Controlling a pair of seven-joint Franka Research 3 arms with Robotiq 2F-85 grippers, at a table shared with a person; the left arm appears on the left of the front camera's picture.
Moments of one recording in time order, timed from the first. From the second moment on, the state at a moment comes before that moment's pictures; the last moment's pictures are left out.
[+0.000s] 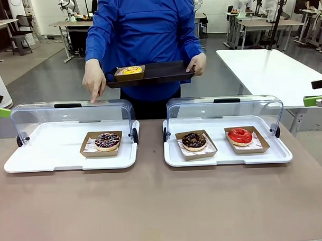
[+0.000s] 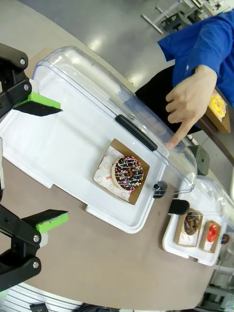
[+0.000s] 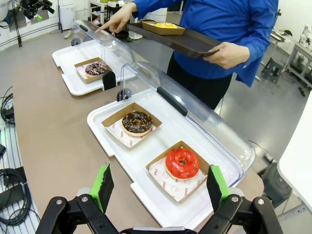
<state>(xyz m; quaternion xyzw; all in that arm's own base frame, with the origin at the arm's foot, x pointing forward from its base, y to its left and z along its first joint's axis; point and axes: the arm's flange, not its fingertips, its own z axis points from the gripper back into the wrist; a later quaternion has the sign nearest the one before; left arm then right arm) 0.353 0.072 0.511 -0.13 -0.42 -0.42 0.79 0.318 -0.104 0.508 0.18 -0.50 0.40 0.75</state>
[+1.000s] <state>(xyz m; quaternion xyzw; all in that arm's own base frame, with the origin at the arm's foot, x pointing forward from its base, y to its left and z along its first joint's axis) 0.461 -0.147 0.413 0.01 -0.10 -0.61 0.79 0.318 -0.104 0.508 0.18 -0.50 0.40 0.75</state>
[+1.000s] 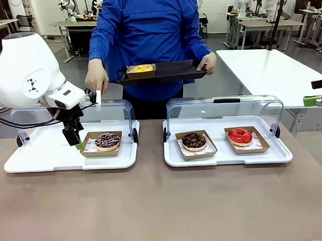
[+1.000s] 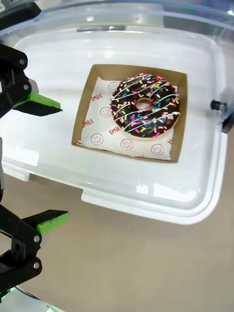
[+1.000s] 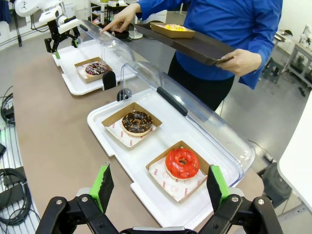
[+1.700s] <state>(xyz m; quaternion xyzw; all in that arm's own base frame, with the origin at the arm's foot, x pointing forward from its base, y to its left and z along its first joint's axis) 0.468 -0.135 0.401 0.02 -0.12 -0.63 0.77 0.318 -0.104 0.508 0.18 -0.50 0.40 0.75</state>
